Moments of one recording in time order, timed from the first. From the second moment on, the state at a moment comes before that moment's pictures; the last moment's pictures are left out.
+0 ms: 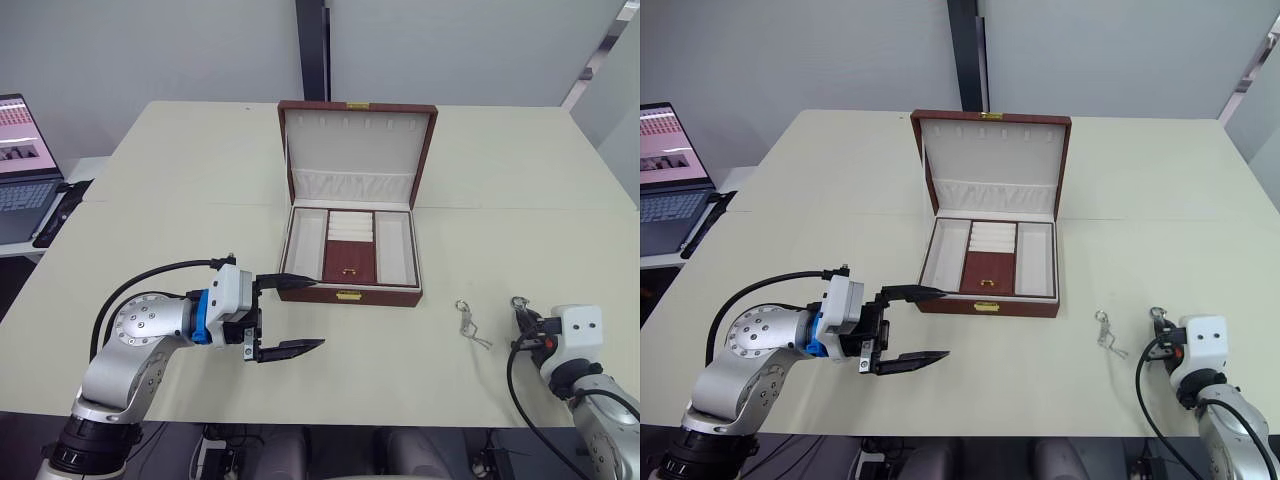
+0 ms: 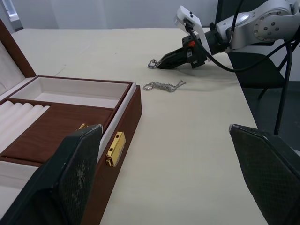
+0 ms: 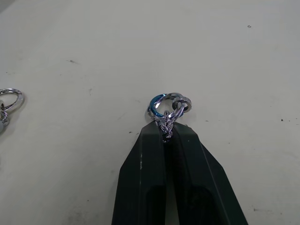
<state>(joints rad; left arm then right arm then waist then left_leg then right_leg) -0.12 0.68 0.00 -0.33 -0.52 0.19 -1.21 0.30 -0.39 -0.34 -0.35 0.27 0.39 0.33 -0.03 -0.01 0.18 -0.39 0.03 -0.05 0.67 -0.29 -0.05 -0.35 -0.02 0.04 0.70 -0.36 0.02</state>
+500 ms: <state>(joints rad) -0.14 0.66 0.00 -0.31 -0.51 0.19 -1.19 0.28 -0.42 -0.44 -0.35 0.41 0.38 0.42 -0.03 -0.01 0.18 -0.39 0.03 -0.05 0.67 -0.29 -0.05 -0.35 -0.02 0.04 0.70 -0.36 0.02</state>
